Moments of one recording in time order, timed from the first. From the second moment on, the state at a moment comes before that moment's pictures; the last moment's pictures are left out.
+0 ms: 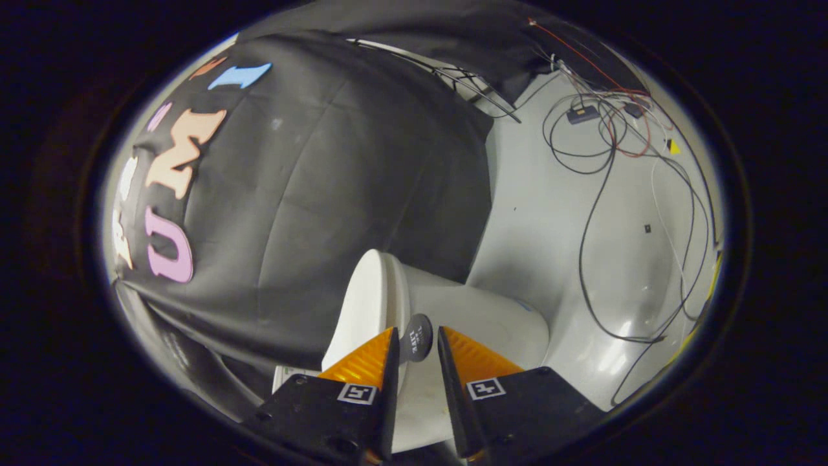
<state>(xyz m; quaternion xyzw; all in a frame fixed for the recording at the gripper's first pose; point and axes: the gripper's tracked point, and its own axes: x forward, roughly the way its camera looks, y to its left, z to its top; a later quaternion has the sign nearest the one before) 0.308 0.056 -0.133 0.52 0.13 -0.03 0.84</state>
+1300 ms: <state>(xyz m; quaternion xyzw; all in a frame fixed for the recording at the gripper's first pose) 0.308 0.151 0.029 0.42 0.02 0.05 0.90</state>
